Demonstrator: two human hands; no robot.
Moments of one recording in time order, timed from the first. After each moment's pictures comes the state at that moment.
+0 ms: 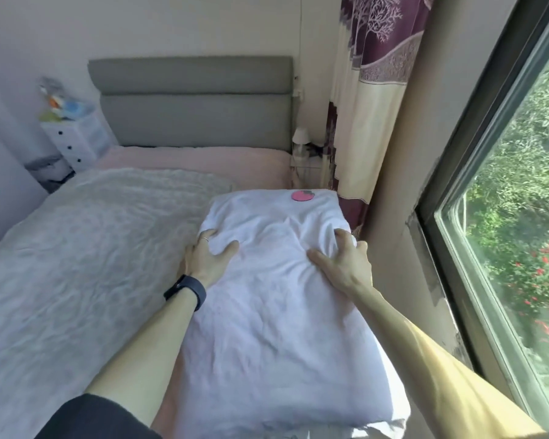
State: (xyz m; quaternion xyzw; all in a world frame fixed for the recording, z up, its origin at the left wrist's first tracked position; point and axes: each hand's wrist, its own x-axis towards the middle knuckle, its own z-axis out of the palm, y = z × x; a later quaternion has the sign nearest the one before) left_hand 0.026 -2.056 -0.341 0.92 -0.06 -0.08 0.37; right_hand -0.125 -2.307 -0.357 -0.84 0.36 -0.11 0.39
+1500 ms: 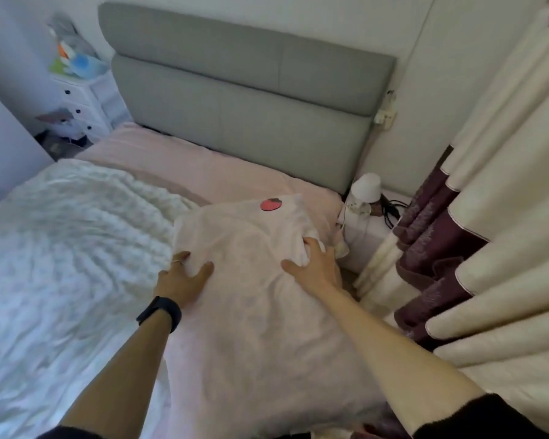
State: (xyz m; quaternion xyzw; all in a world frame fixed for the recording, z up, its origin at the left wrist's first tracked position) left_hand 0.613 -2.298 -0.433 0.91 0.17 -0.15 0.33; right_hand 0.582 -2.586 -0.429 -0.90 0.20 0.07 0.37
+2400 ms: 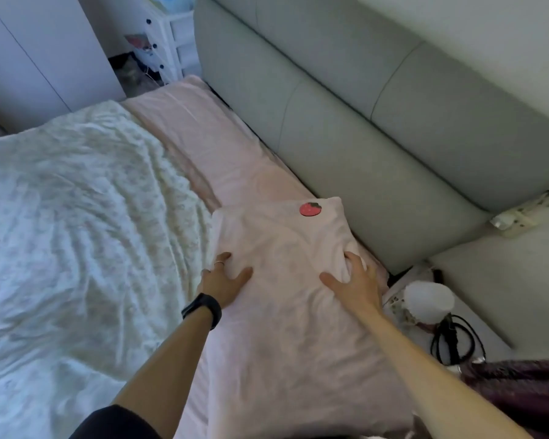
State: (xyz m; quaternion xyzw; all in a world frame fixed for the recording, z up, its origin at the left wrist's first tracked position) left_hand 0.899 -2.442 -0.512 0.82 0.33 -0.18 0.43; right_hand 0.963 -2.732 -0.497 -0.92 0.10 0.18 0.32
